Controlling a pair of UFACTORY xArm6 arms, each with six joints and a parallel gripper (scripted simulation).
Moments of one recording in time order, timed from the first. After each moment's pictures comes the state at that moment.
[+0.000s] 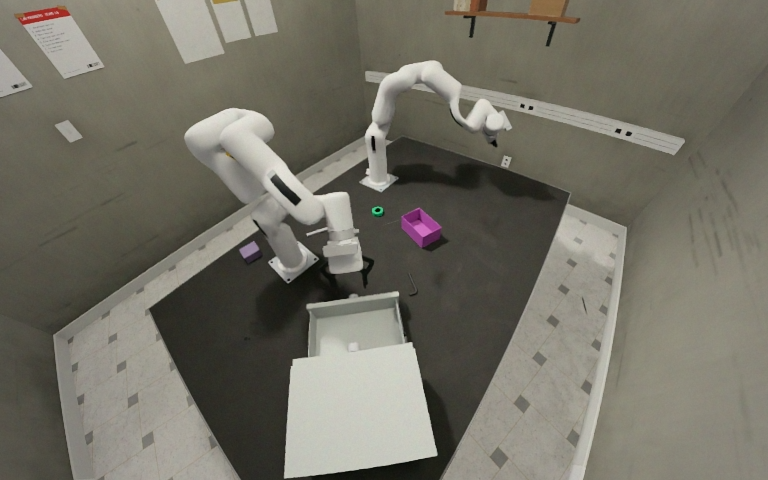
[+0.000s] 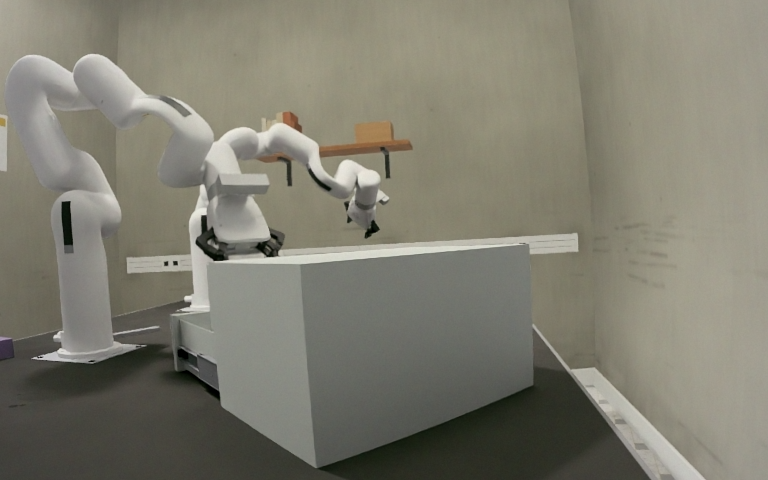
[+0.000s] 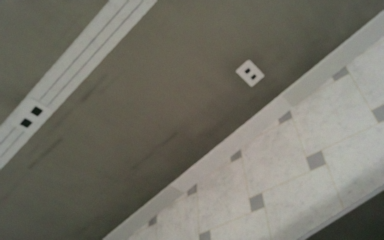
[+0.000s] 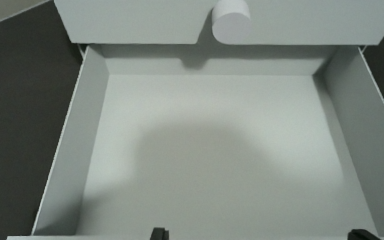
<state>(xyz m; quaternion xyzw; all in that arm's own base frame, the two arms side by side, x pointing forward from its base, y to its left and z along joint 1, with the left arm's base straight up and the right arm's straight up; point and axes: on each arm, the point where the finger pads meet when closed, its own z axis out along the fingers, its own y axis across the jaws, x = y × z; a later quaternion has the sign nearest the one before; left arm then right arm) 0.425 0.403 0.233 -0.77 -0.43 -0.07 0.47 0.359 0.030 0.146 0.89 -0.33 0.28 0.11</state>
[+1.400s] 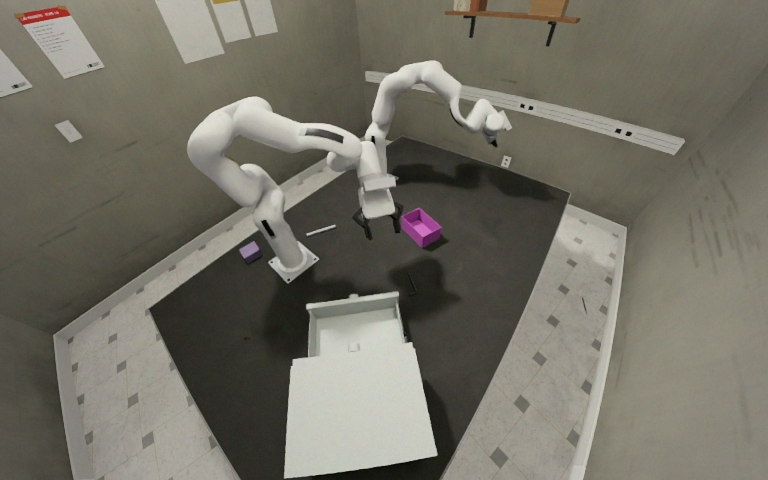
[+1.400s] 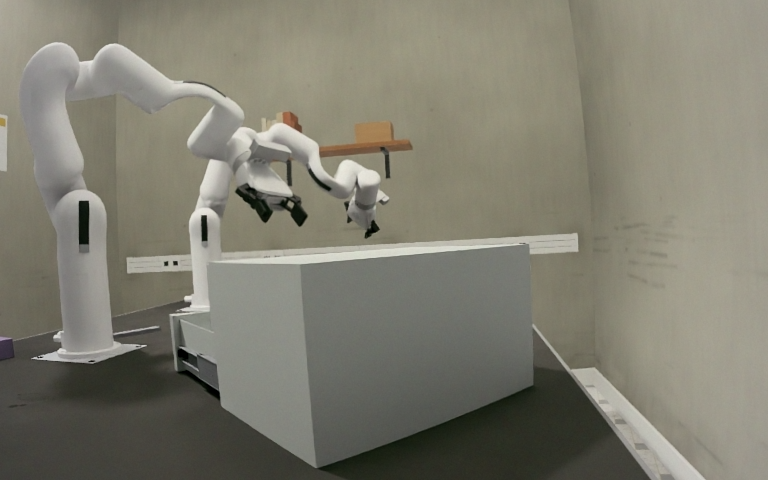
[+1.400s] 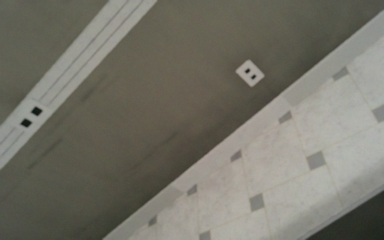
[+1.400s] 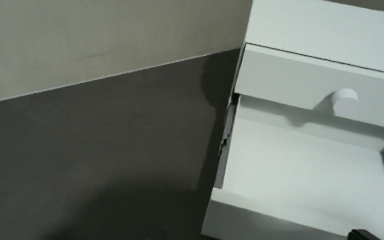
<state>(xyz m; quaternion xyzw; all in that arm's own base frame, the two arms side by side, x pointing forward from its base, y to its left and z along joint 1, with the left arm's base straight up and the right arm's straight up) 0.425 0.403 0.233 -0.77 -0.43 -0.07 0.47 0.354 0.200 0.244 0.90 -0.19 0.37 0.14</state>
